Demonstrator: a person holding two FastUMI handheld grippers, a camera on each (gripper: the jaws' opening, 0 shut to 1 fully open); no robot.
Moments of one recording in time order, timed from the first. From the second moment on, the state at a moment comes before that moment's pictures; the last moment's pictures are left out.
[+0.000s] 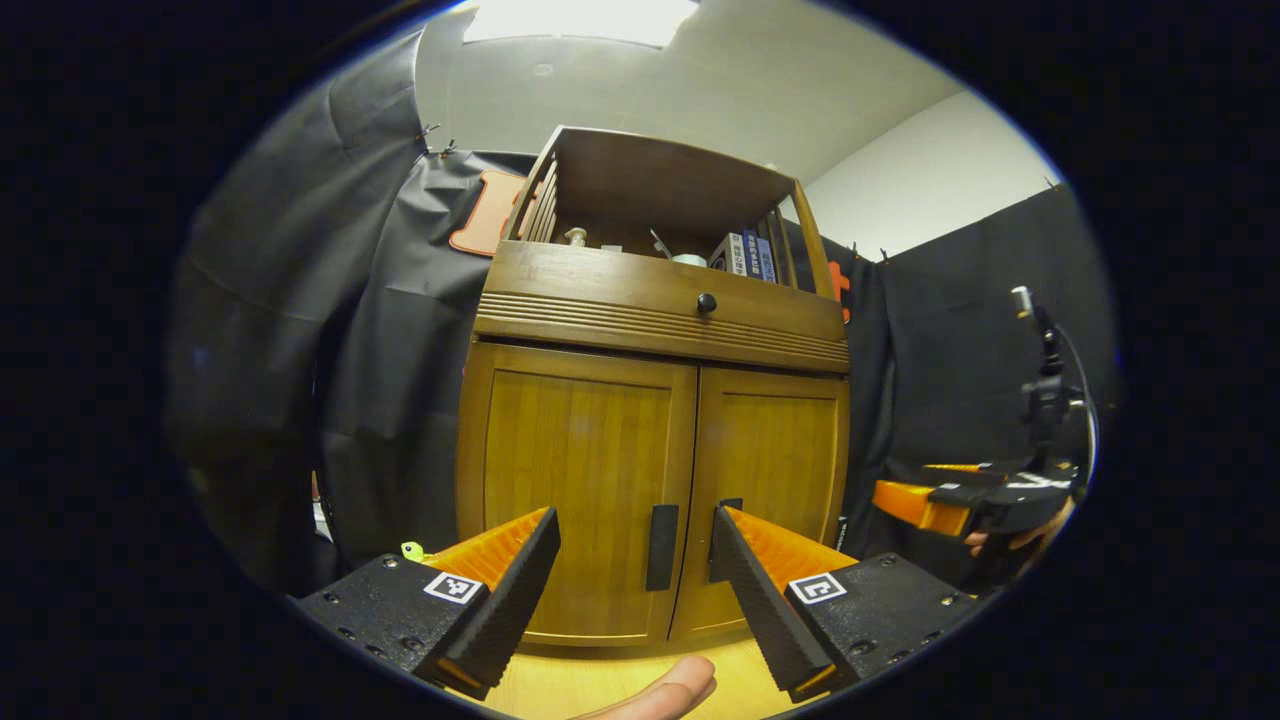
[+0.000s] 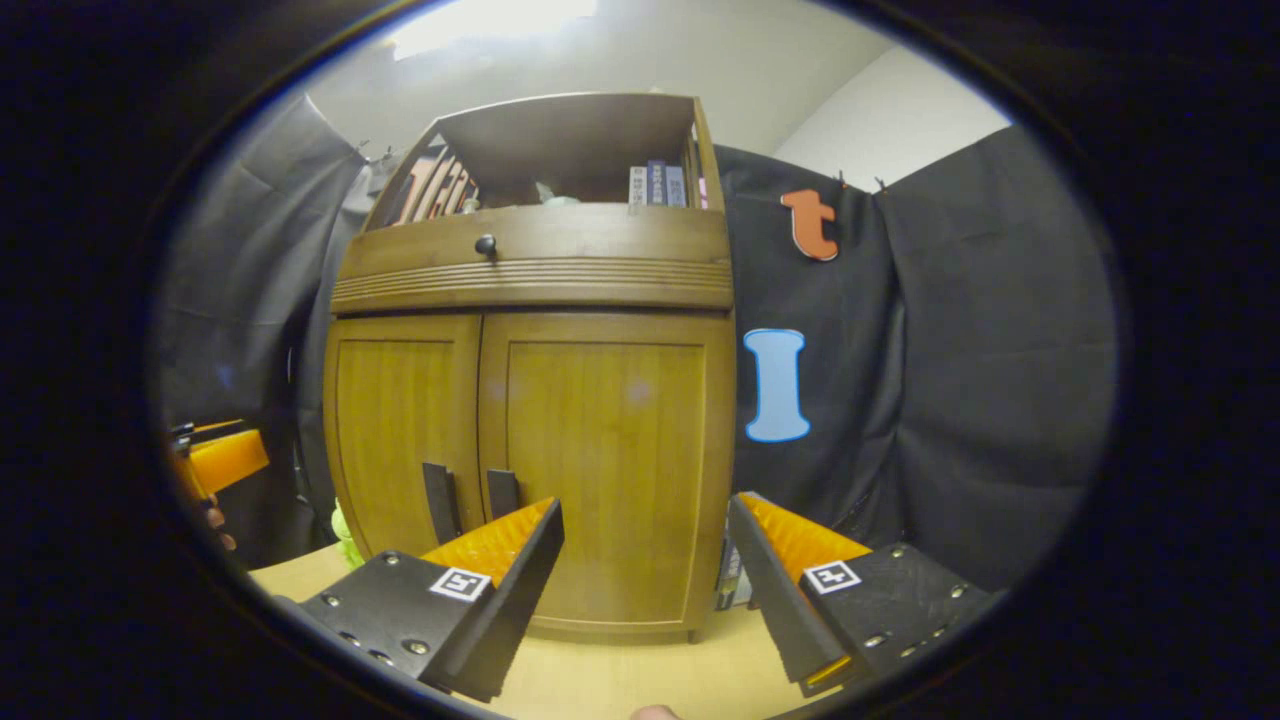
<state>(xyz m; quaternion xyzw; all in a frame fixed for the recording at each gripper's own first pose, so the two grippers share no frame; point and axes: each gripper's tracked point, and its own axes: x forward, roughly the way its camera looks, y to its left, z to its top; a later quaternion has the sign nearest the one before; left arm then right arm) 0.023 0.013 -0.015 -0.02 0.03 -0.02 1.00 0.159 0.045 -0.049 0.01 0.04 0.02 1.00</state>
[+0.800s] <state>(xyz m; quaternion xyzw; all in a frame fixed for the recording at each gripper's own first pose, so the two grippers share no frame) 0.026 -0.038 -0.036 0.00 0.06 -0.09 0.99 0.272 0.167 -0.146 0.03 0.12 0.08 0.99</state>
